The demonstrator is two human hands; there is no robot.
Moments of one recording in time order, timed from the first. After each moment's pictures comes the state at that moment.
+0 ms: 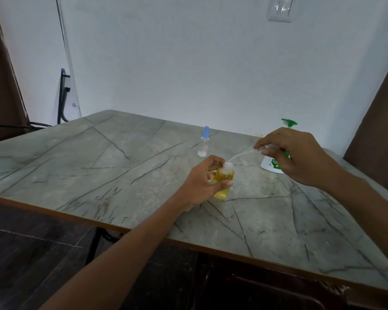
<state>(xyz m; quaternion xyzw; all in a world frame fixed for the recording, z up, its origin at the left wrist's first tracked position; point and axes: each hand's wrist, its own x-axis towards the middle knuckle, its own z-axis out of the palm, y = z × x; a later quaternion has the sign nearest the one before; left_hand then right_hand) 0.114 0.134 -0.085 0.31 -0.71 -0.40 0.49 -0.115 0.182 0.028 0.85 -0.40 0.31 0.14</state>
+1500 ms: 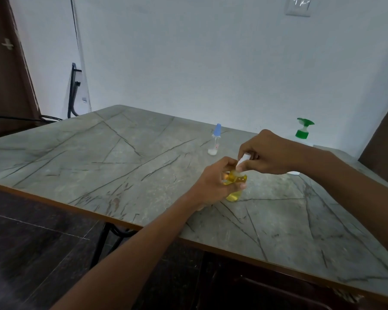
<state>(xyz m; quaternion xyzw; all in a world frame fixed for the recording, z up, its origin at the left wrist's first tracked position) 0.113 0.125 -0.092 0.33 -0.74 -0.35 0.47 -0.050 0.139 0.038 0.91 -0.42 0.07 0.05</state>
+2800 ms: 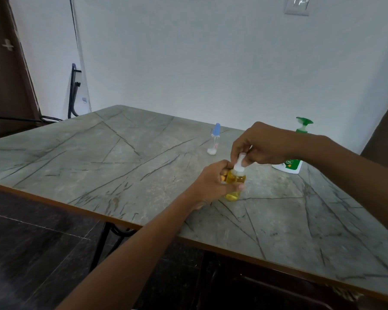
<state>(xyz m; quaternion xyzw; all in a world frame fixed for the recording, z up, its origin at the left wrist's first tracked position) 0.112 0.111 -0.100 0.36 -0.73 -0.39 0.44 -0.041 0.134 0.058 0.91 -0.41 0.00 0.01</state>
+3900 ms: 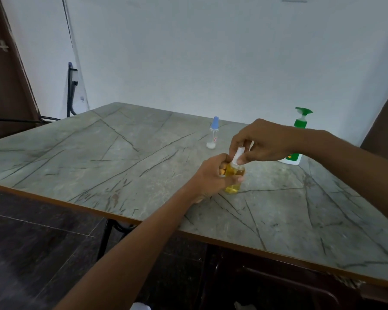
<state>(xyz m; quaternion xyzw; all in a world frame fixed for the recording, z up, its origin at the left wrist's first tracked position) 0.113 0.118 -0.095 0.37 -0.73 -0.38 0.42 -0.055 0.126 0.044 0.93 -0.36 0.03 0.00</state>
